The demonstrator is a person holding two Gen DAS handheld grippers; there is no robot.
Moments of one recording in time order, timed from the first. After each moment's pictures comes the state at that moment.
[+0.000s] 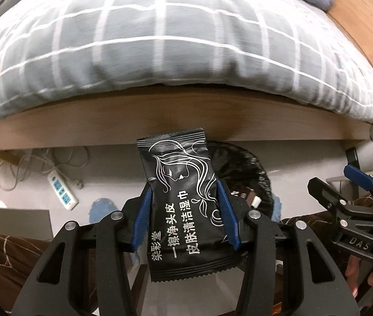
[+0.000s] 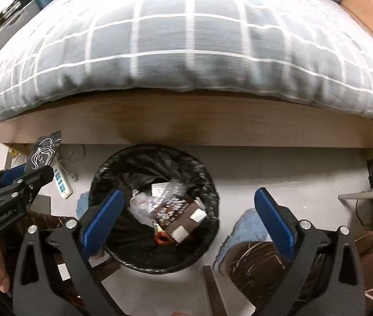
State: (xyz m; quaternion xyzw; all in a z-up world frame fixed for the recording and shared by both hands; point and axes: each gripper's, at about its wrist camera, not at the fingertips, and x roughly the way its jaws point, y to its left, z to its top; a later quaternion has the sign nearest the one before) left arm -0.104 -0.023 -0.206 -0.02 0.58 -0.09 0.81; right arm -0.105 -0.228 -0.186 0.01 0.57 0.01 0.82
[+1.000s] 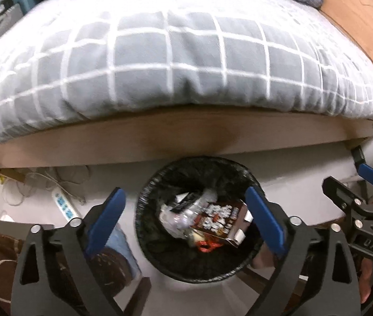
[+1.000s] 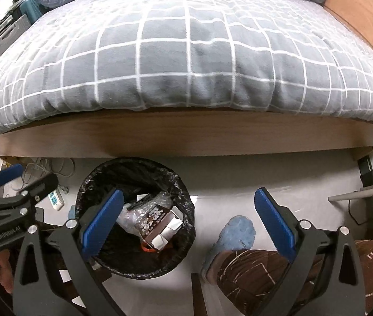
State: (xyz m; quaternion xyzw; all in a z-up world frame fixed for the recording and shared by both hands) left arm -0.102 -0.052 -0.191 0.01 0.54 -0.07 0.84; right arm -0.110 -0.243 -0.170 0.01 0.54 -0.01 0.84
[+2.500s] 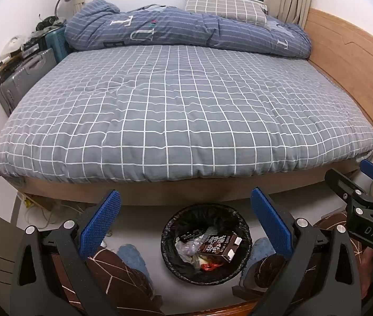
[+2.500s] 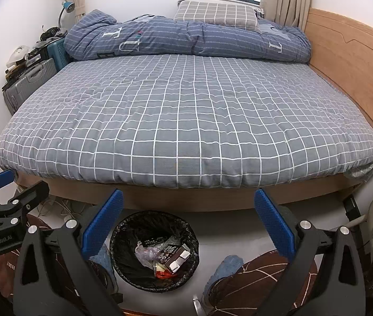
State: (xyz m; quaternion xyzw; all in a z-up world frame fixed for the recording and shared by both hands) left arm -0.179 -0.029 -0.010 0.00 0.42 -0.05 0.91; right arm -0.178 -0.217 0.013 0.00 0.39 -0.01 0.92
